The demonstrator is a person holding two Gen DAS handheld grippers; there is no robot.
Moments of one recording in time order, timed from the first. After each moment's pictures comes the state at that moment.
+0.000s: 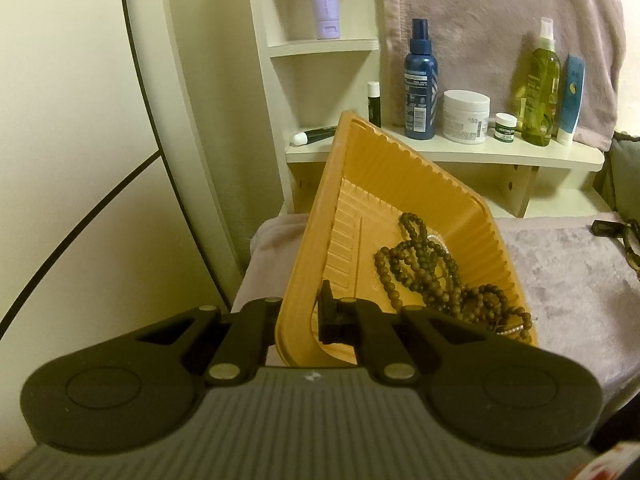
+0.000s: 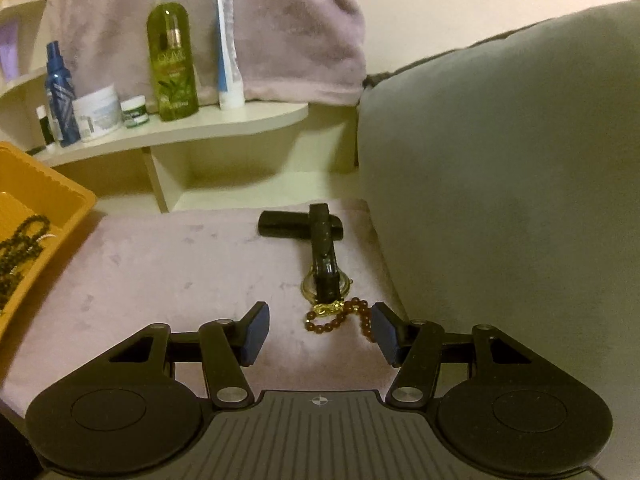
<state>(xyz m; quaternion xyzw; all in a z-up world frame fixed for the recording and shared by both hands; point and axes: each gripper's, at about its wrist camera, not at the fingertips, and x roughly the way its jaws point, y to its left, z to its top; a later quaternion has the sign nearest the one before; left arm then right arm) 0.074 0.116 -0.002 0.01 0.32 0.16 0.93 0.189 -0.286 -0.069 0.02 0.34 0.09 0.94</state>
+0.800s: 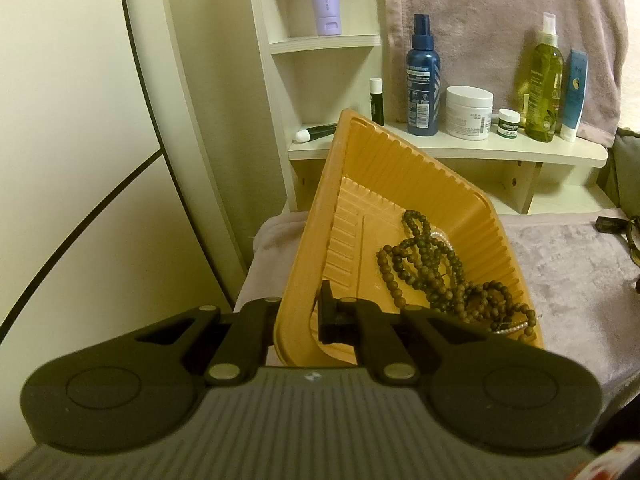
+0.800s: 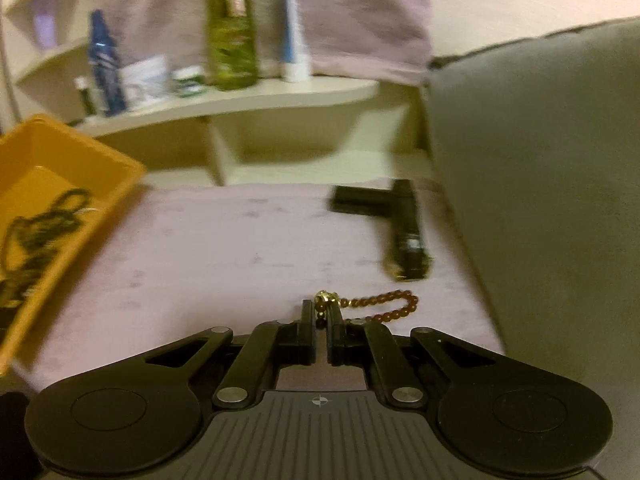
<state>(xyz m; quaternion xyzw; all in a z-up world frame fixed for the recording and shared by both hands) 0.075 0.117 -0.003 0.01 0.33 0.16 0.93 0.177 -0.247 -0.074 0.02 0.36 0.15 0.92</state>
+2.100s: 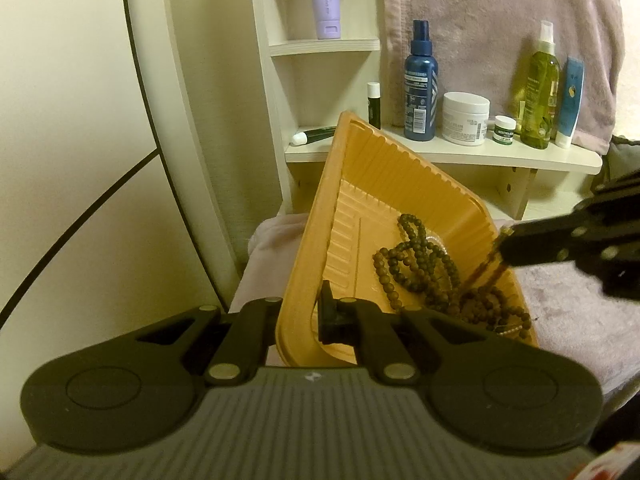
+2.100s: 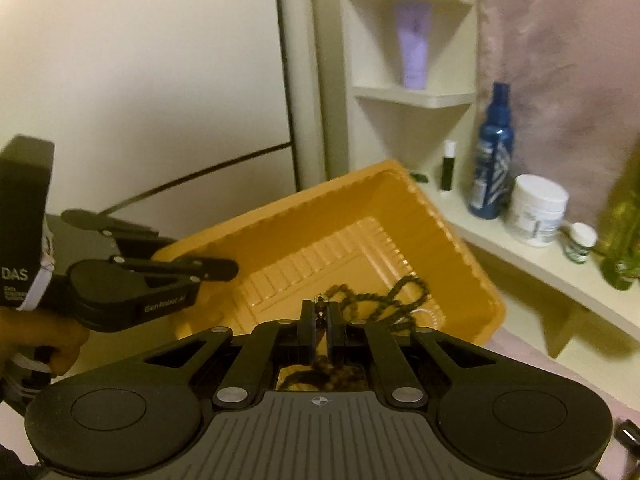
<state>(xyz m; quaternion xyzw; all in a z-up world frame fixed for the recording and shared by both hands) 0.073 0.119 -0.003 0.00 0.32 0.16 0.93 0.157 -0.053 0.024 -0.09 0.27 0.51 0.81</state>
